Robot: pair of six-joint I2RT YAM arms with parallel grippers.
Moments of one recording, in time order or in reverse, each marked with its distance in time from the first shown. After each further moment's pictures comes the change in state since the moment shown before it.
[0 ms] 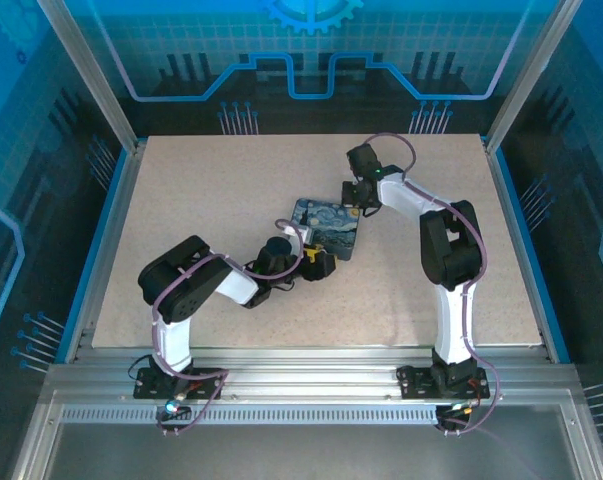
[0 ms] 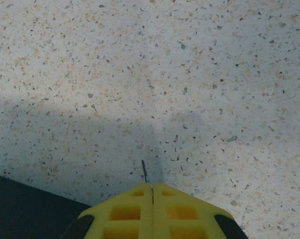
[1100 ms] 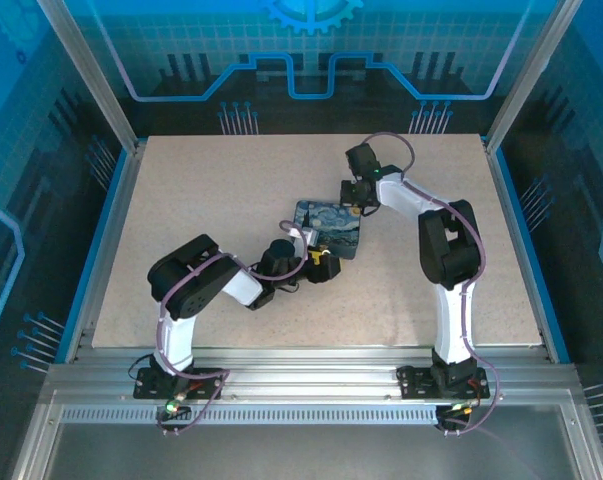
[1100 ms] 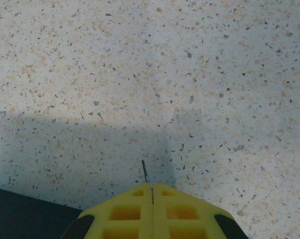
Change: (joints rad) left arm -0.017 0.058 0.014 0.092 0.051 -0.054; right arm 0.006 0.013 0.011 0.019 -0.001 0.000
